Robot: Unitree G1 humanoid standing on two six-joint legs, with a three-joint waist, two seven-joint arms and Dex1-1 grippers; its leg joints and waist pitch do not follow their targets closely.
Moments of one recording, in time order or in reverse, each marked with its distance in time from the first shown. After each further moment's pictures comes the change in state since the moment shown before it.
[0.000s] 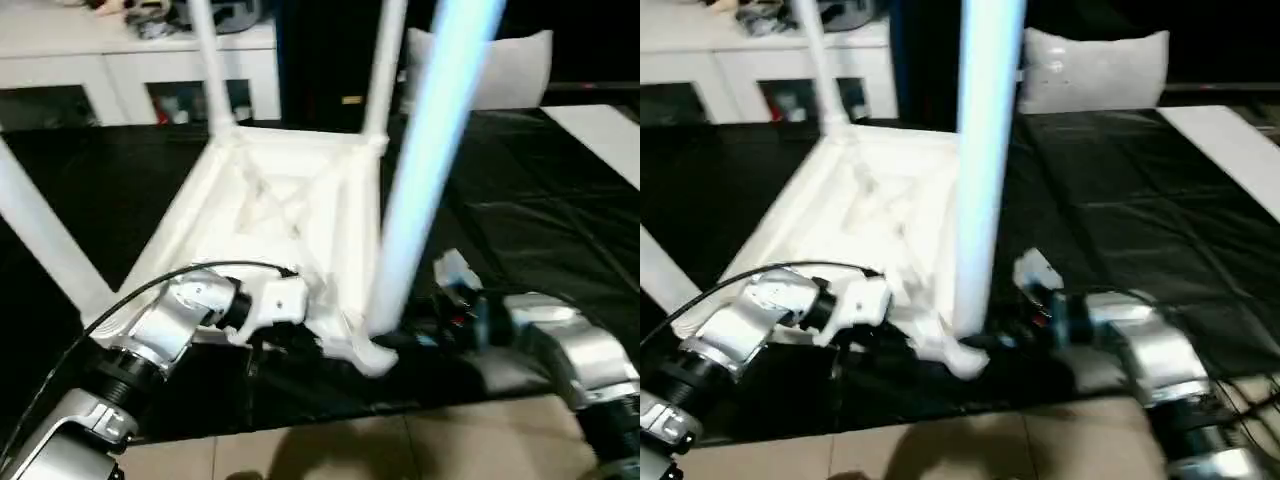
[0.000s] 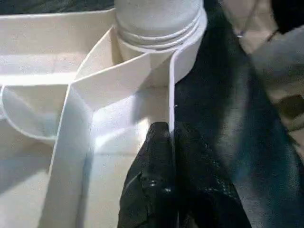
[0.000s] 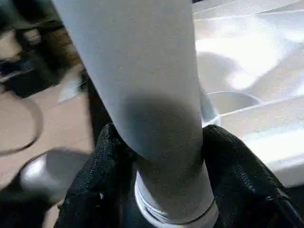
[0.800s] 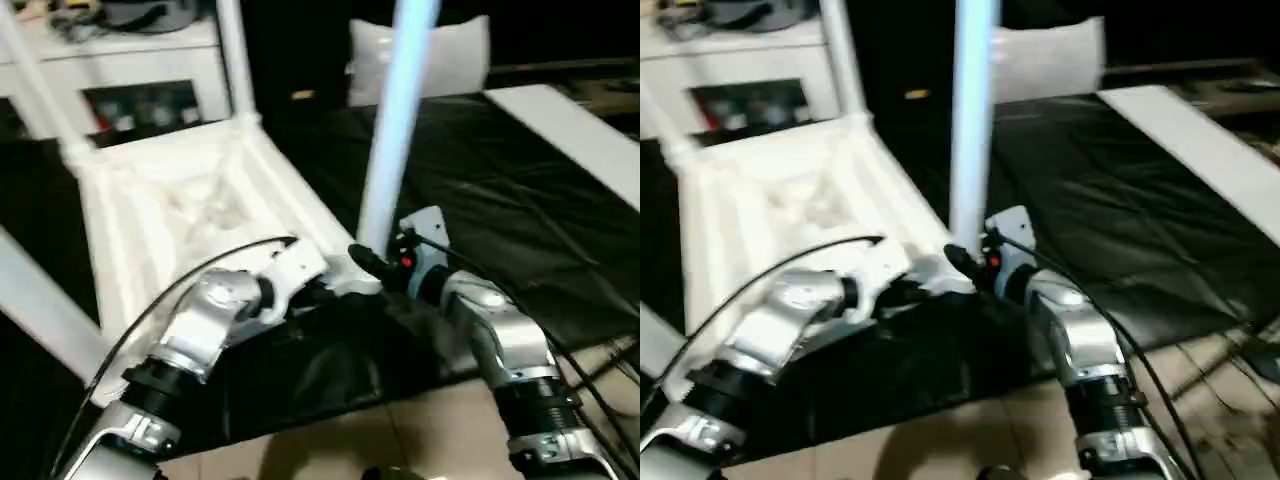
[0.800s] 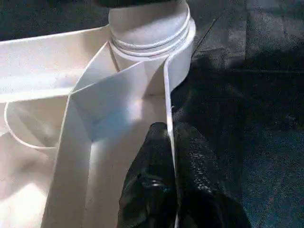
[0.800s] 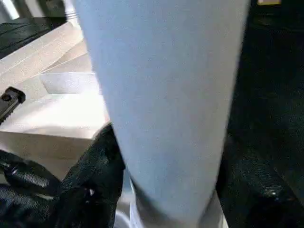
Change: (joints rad) left arm 0.022 -0.183 0.070 -0.083 0.073 0.238 0.403; right arm -0.076 0.253 -0.104 0.086 -0.130 -0.038 -0.568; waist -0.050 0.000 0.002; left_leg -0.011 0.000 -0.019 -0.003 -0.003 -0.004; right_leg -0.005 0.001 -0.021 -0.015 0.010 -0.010
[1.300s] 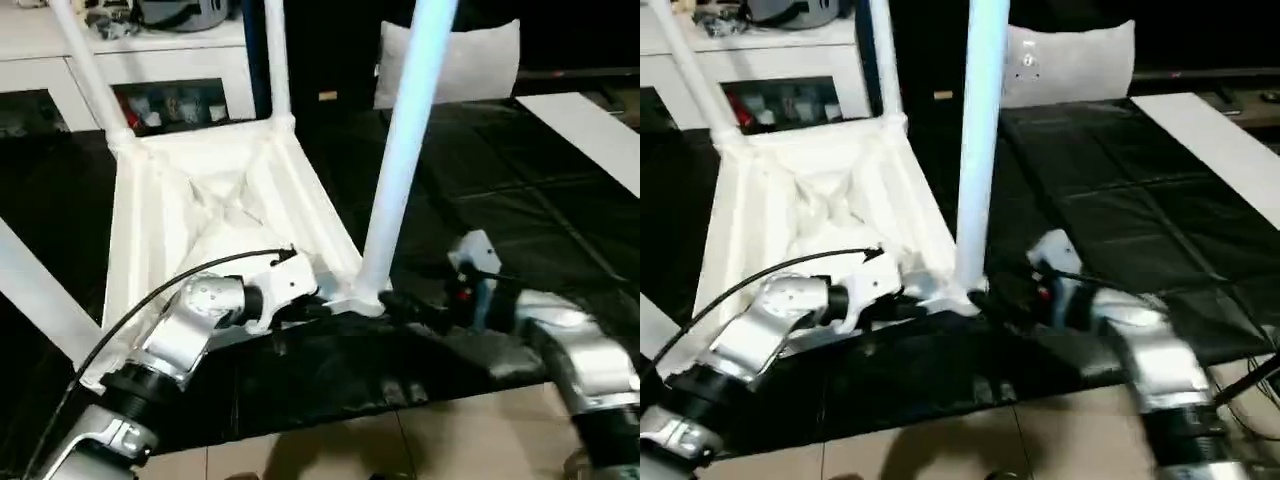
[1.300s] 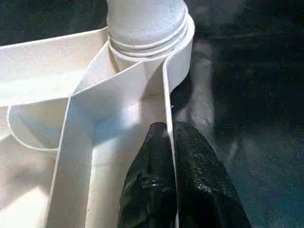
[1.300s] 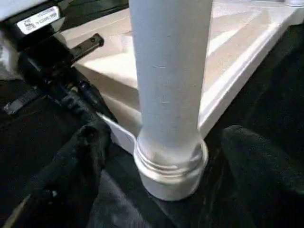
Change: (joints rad) left arm 0.024 0.117 -0.020 0.048 -0.033 -0.213 -0.160; right arm 0.110 -0.295 0.003 -0.079 0.095 -0.077 0.446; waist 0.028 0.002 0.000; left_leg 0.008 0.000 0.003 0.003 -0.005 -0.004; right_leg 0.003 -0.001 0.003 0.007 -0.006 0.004
